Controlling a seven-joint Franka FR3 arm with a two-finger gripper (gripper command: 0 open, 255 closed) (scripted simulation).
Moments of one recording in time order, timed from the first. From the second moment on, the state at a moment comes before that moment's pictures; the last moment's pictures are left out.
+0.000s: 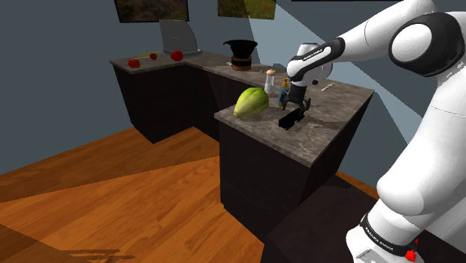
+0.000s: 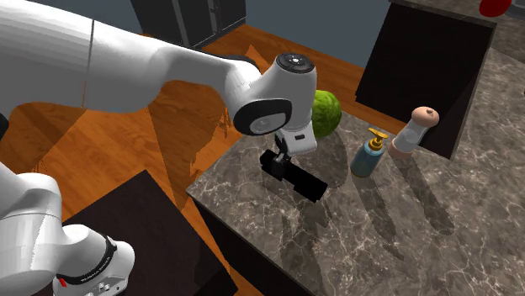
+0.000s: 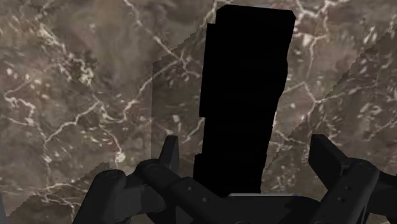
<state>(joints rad) -0.31 0.14 -0.08 -2.02 0.02 2.21 0.91</state>
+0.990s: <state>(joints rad) -0.32 0.21 -0.09 -2.05 0.03 2.31 0.93</state>
